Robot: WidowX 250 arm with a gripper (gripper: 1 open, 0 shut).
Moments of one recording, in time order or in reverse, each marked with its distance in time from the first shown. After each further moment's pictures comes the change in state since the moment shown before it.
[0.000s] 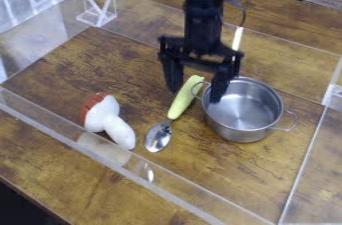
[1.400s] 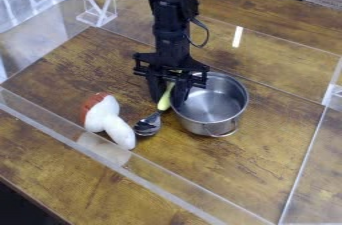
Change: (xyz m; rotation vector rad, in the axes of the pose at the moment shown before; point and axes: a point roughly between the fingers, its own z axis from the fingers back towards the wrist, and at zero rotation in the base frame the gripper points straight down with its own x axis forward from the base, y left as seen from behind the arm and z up) arm 0.007 0.048 -0.030 -0.010 -0.001 0.031
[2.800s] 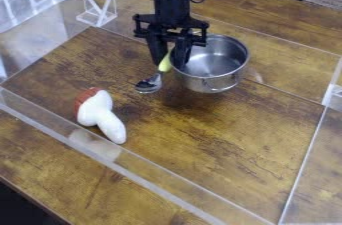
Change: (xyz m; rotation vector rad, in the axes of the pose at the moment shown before) arm 0.028 0.005 0.041 -0.037 -0.036 -0.001
